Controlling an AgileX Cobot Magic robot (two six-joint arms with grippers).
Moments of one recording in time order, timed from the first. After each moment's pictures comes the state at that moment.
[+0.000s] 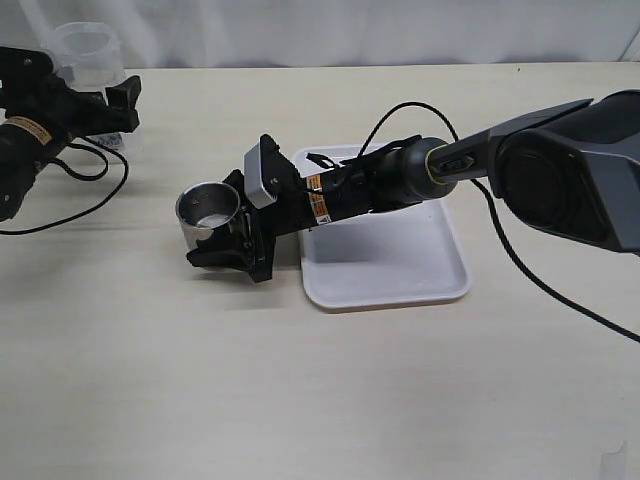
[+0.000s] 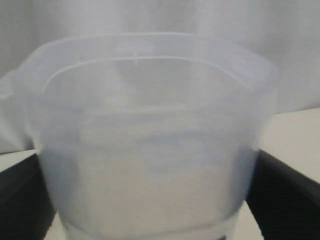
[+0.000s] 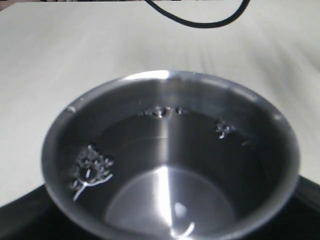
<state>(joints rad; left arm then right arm) 0.00 2.23 -0.99 0.27 -1.02 -0.10 0.46 2.55 -1.61 -1.45 -1.06 0.72</state>
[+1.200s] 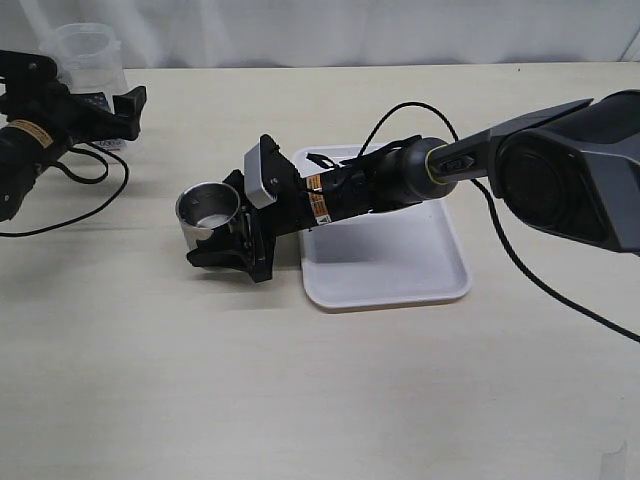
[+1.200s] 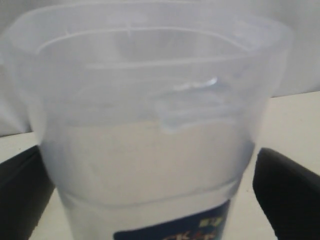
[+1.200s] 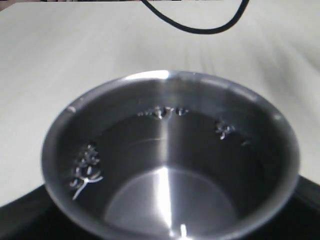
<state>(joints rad) 0.00 2.23 -0.99 0.28 -0.97 -0.10 0.46 2.55 -1.61 -1.45 -1.06 0.72</state>
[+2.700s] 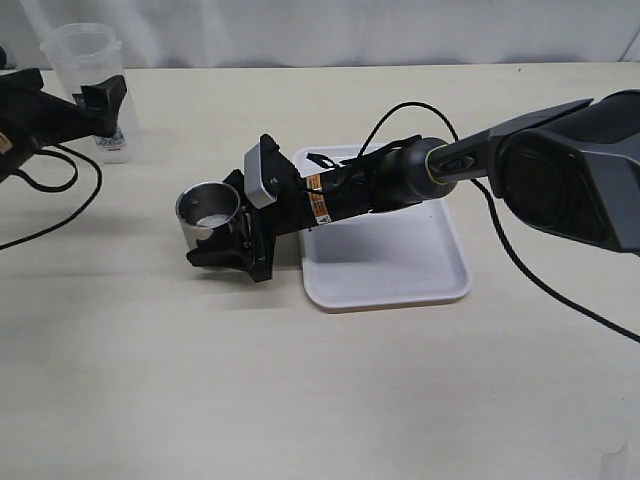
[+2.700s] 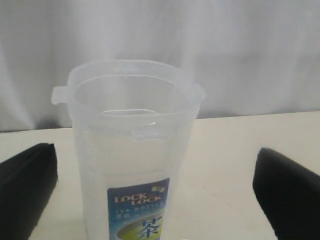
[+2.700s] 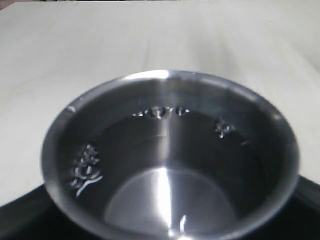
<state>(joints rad) 0.00 1.97 -0.73 0.28 -0.99 -0.19 0.46 2.55 -1.61 -1.45 -1.06 0.72</state>
